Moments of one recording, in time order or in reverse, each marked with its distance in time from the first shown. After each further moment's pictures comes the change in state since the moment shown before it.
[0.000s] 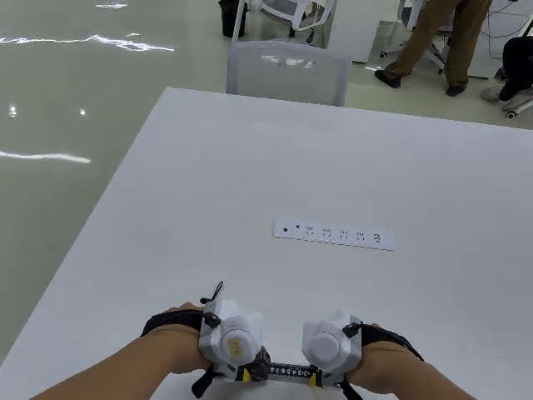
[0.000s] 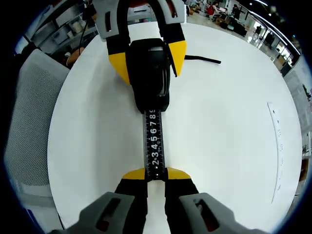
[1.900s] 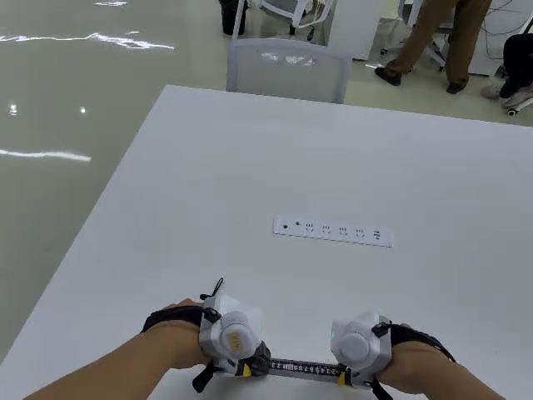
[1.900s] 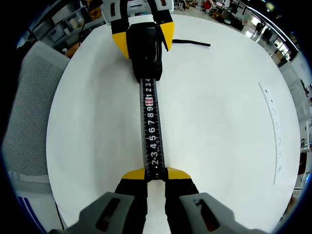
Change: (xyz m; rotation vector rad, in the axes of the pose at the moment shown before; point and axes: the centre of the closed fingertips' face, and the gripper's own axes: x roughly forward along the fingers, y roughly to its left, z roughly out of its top) left arm 0.003 0.001 -0.004 -0.012 -0.004 0.005; right arm -0.021 -0.001 -0.047 0.018 0.054 -0.019
